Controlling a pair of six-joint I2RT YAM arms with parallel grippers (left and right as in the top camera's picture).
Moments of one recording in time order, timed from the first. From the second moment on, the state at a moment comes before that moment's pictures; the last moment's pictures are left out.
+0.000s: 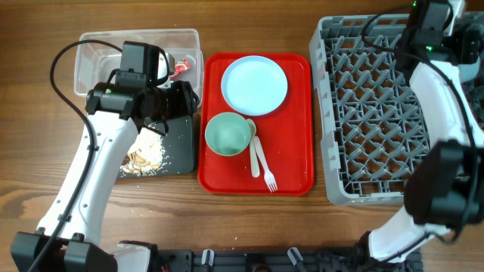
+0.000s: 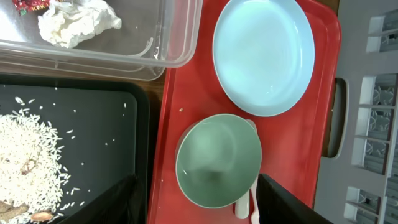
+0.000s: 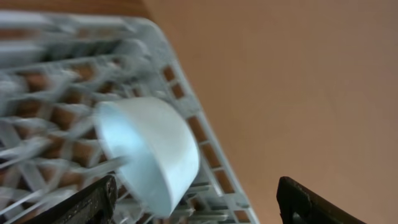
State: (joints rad) left arm -0.17 1.48 1.29 -0.90 0.24 -0.40; right arm -0.13 1.83 1.49 -0.37 0.90 -0.32
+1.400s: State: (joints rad) left arm -0.17 1.48 1.29 -0.97 0.18 -0.40; right arm 0.37 2.13 1.50 -0.67 0.01 0.56
